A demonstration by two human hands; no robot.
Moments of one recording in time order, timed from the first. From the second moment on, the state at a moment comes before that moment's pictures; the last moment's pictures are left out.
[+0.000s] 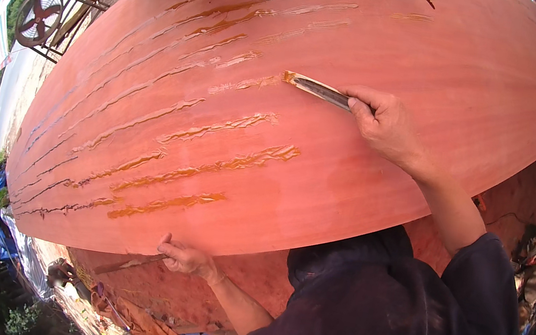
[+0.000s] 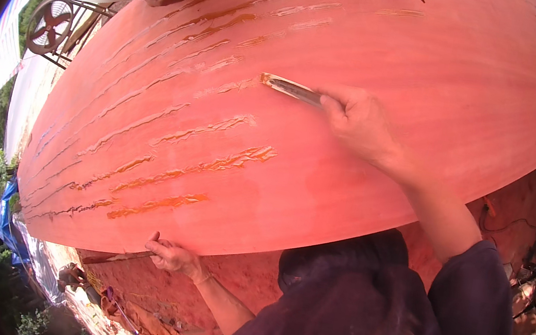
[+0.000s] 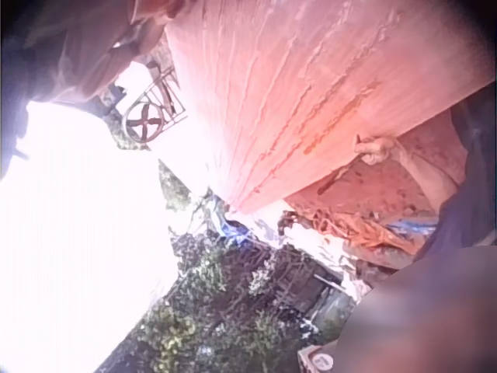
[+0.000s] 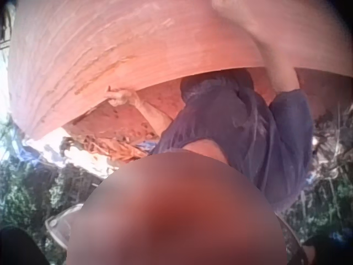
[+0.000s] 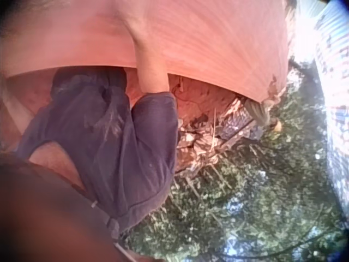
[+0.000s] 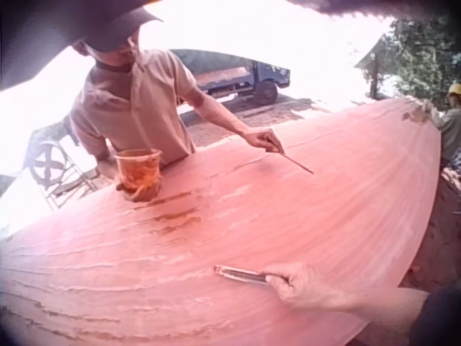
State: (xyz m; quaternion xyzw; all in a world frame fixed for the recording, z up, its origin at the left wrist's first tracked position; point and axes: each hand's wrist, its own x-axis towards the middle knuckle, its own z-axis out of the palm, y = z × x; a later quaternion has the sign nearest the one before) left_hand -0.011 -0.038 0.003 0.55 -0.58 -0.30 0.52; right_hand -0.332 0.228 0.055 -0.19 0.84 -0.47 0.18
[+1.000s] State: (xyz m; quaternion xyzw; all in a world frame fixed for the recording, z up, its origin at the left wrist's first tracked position) left_hand 0.008 -0.037 -0.014 0.57 -0.55 -0.35 0.50; right_hand -0.341 0.210 0.061 -0.19 0.82 -0.49 0.22
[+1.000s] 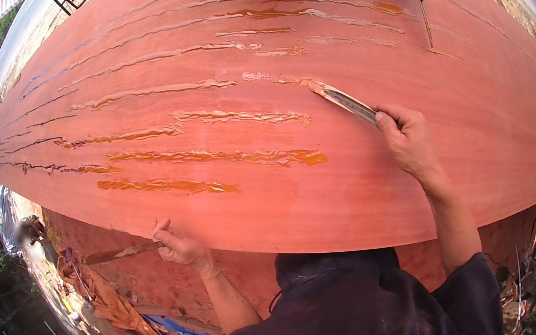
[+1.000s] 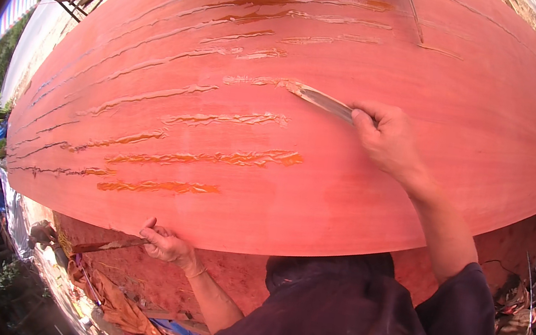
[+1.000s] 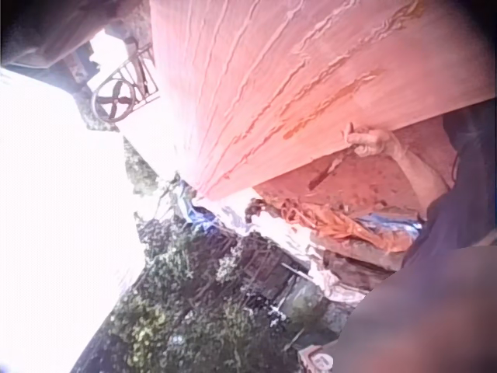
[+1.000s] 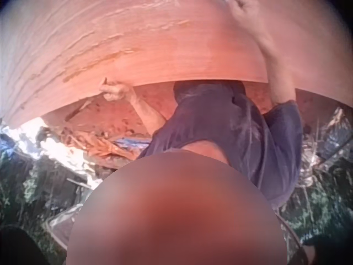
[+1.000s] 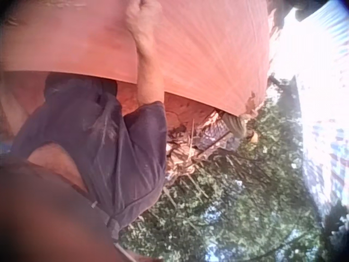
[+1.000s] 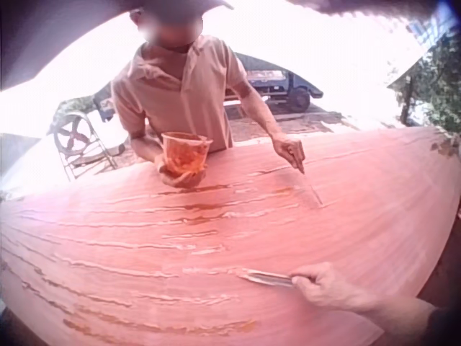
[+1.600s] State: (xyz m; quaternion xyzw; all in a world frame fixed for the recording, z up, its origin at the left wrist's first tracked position) left_hand 0.004 -0.044 -0.020 0.49 -0.58 -0.32 0.56; right_hand -0.334 0.147 0.046 -0.22 0.79 -0.52 0.25
